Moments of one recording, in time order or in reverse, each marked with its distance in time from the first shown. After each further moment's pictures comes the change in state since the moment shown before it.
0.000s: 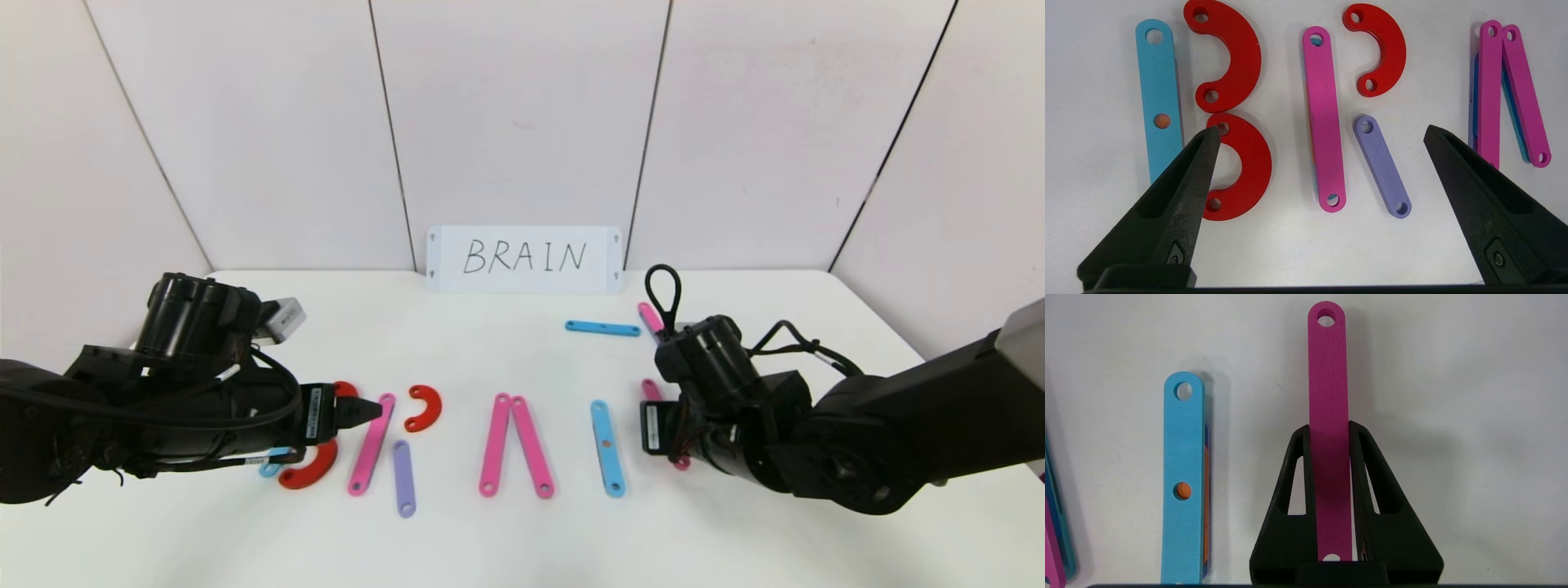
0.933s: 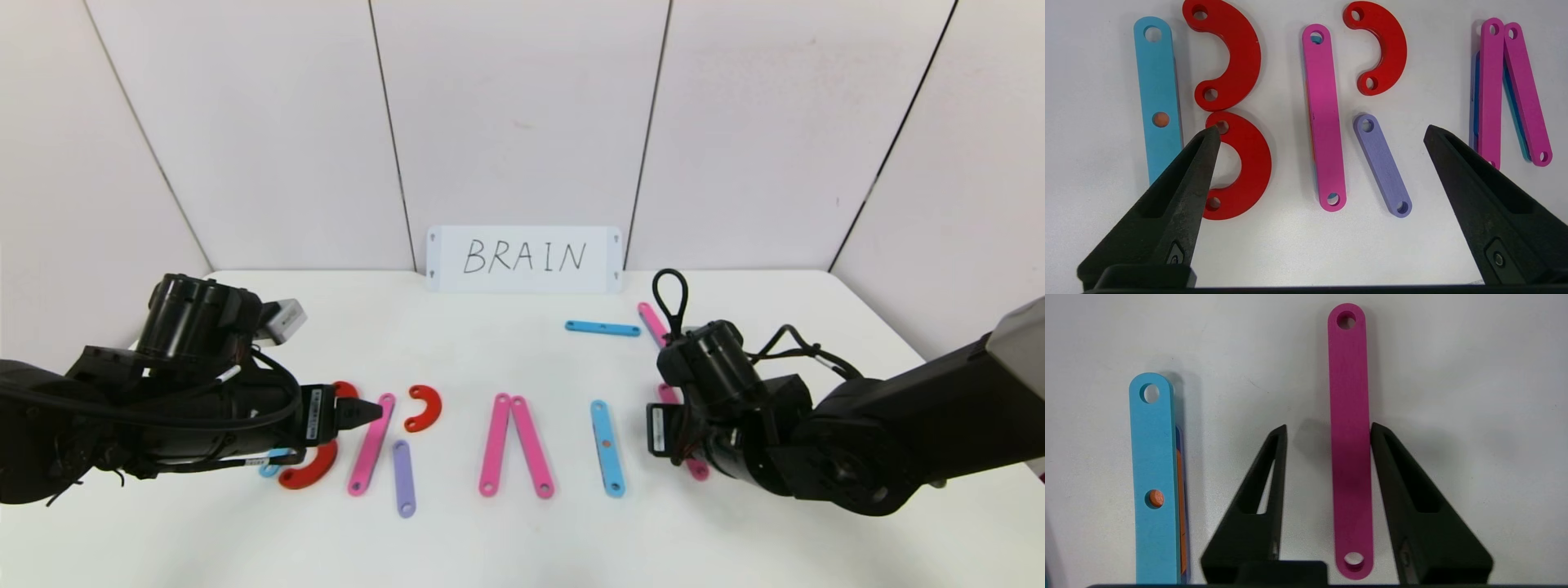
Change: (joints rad) left arm 0.000 0.002 0.002 0.001 -0.001 0.000; right arm -0.011 0.008 0.013 0.001 -0.026 0.026
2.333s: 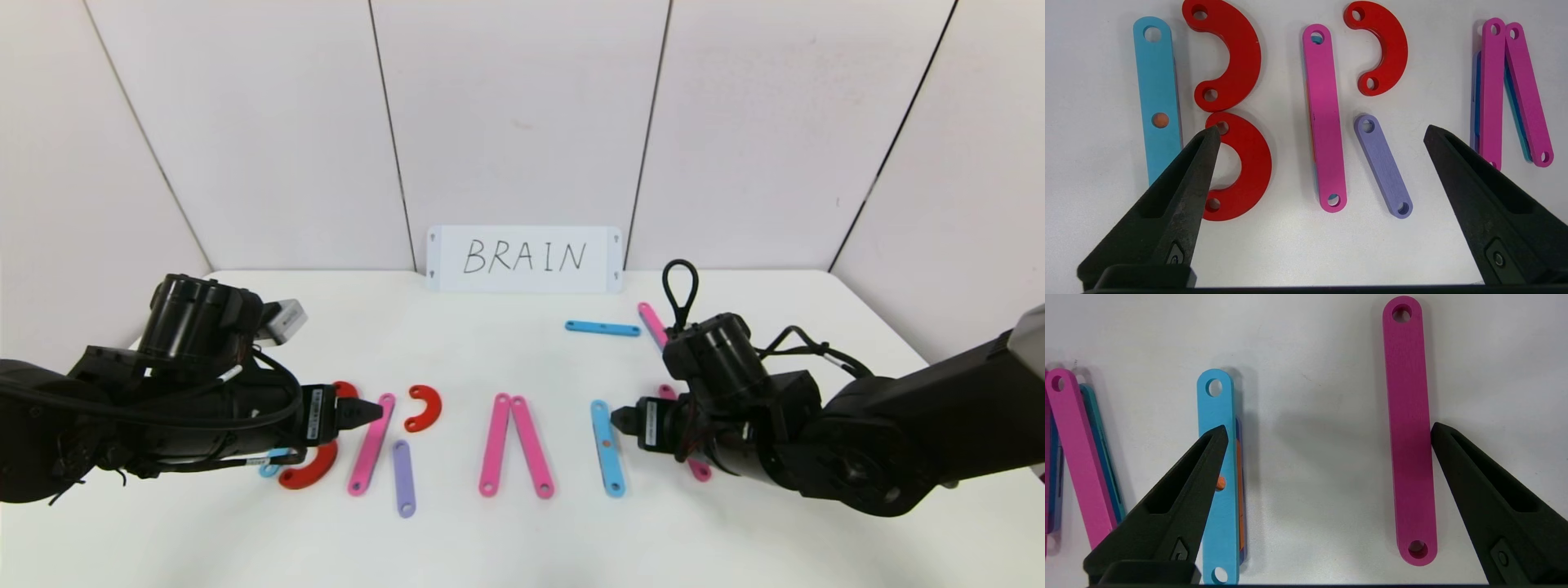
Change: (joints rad) left arm 0.000 0.004 -0.001 -0.001 0.000 0.000; right arm 0.001 -0.022 0.005 -0.029 0.131 0.077
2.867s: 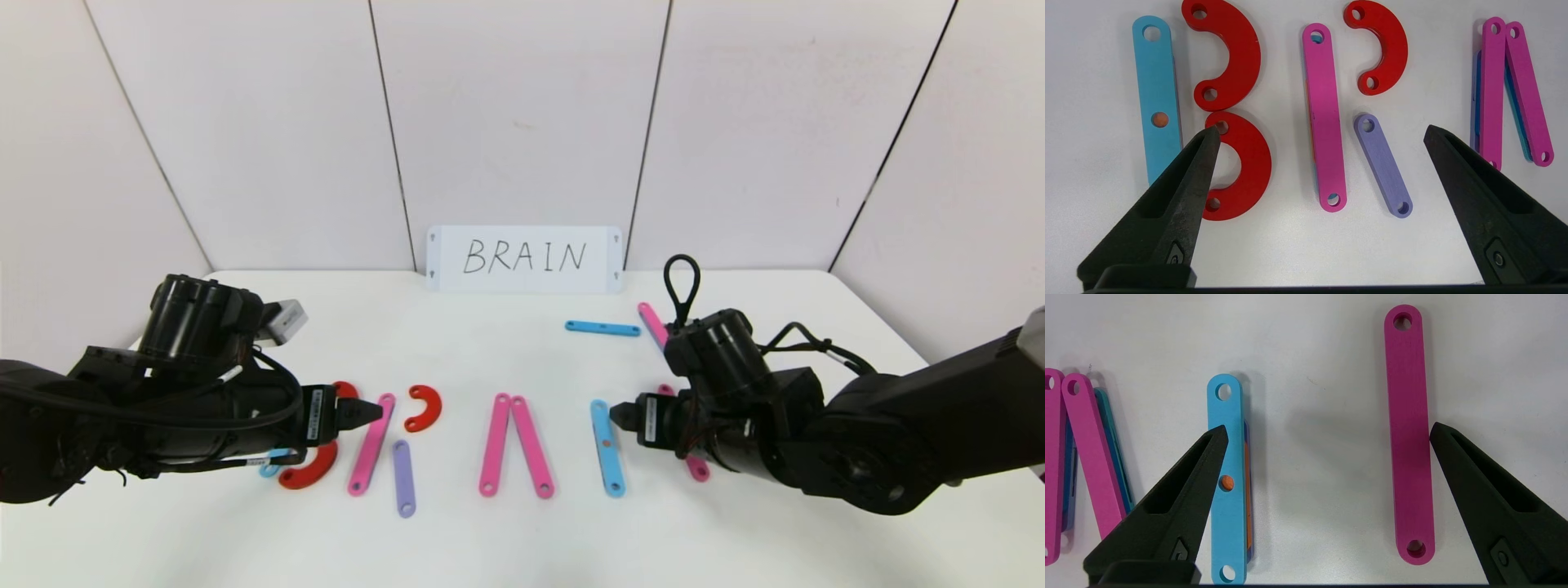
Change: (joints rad) left arm 0.000 0.000 0.001 0.000 0.000 0.000; right arm 0.002 -0.008 -0.007 0.000 0.001 0.001
